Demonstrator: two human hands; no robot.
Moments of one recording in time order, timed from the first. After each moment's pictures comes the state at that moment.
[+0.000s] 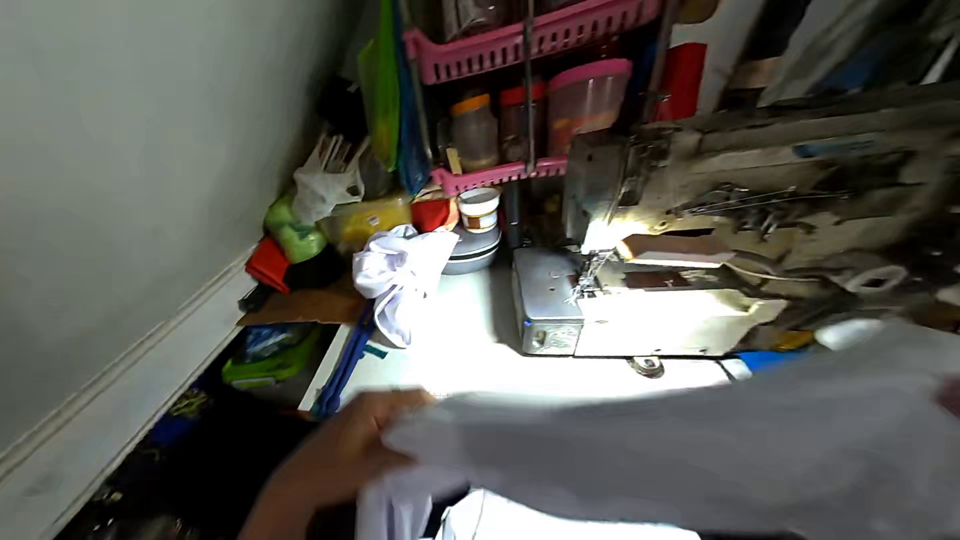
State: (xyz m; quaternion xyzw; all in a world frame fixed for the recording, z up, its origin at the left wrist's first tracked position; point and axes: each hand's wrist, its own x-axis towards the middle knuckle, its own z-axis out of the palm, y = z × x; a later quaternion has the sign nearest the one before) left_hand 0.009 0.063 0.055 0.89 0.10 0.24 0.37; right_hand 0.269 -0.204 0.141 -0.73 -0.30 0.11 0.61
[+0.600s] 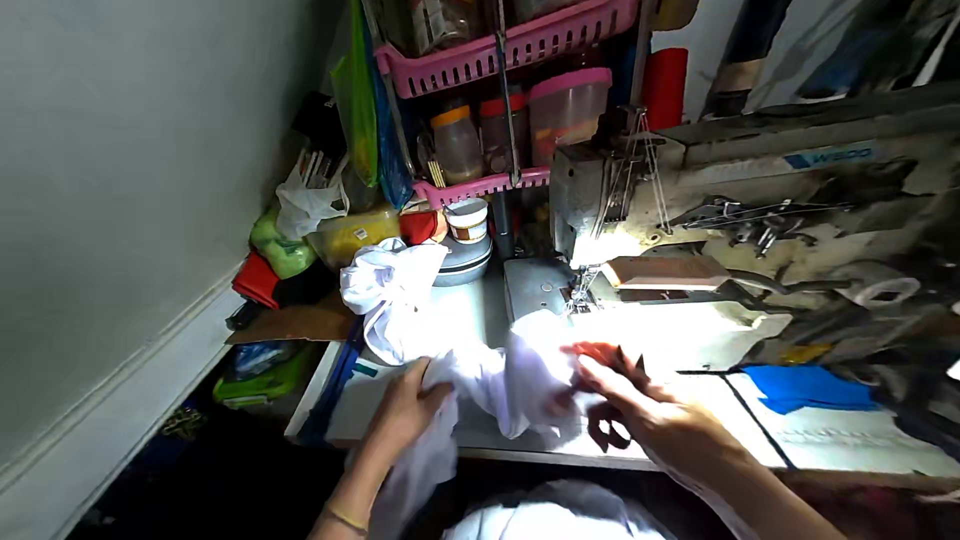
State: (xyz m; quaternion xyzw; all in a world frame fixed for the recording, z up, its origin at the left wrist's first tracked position) left_hand 0.099 0.099 0.002 0.83 0.38 0.19 0.36; right_hand 0.301 -0.097 0.034 -0.56 -0.45 0.31 0.63
